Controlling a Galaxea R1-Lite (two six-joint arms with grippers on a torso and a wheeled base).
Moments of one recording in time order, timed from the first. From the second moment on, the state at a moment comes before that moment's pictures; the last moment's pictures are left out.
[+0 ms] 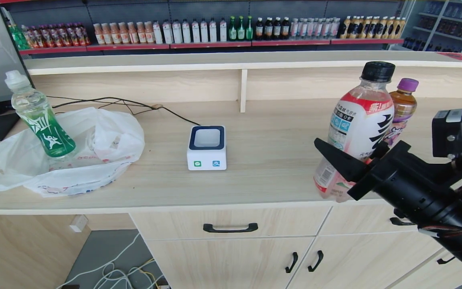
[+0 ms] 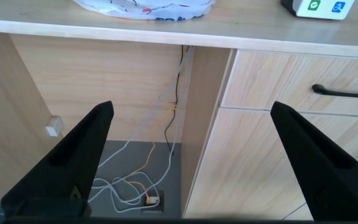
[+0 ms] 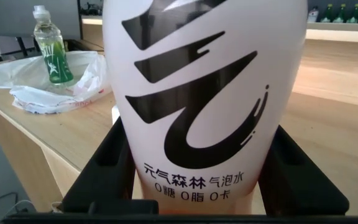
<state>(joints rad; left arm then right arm) 0.00 0.00 0.00 0.00 0.00 0.00 0.50 1.61 -0.38 -1.57 0.17 -0.04</state>
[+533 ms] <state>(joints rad) 0.00 0.00 0.00 0.00 0.00 -0.01 0.51 1.63 -0.40 -1.57 0.18 -0.04</state>
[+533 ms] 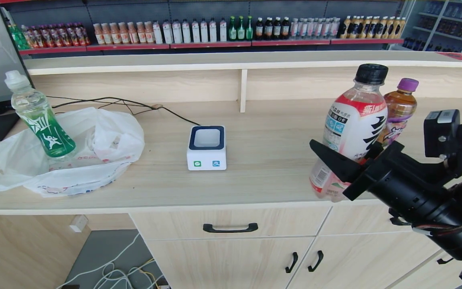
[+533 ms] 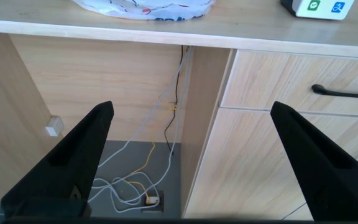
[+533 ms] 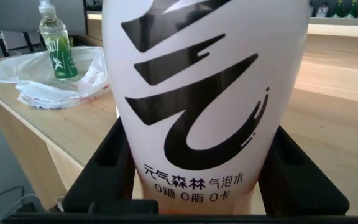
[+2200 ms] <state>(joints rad) 0.00 0.00 0.00 0.00 0.00 -0.01 0.49 1.65 -0.42 -1.57 0.18 -0.07</state>
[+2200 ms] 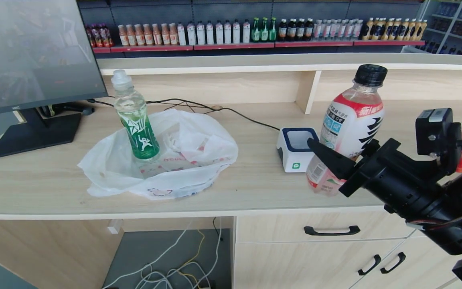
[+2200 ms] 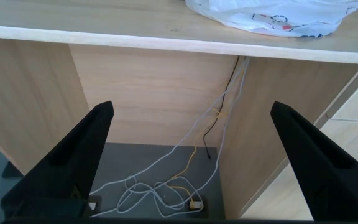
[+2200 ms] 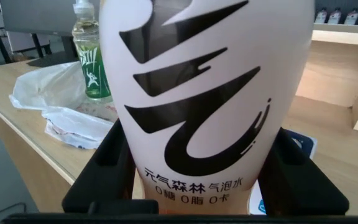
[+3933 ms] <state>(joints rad) 0.00 0.00 0.00 0.00 0.00 0.00 0.26 2.01 -0.91 -1.57 0.93 -1.06</state>
